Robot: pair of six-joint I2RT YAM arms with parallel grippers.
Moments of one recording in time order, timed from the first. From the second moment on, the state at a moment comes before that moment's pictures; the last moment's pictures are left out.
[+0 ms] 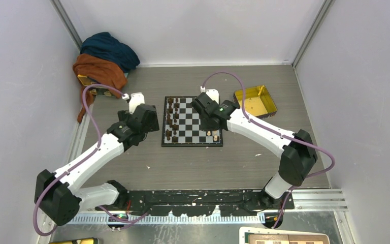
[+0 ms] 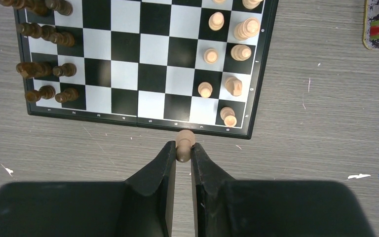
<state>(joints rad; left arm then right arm) -0.61 1.16 0.90 -0.59 -0.66 -0.56 0.81 1.60 1.36 -0.82 0.35 0.65</state>
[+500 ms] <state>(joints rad) -0.46 1.08 0.84 -0.53 -0.48 -0.49 0.83 1.65 1.31 -0.80 0.37 0.65</state>
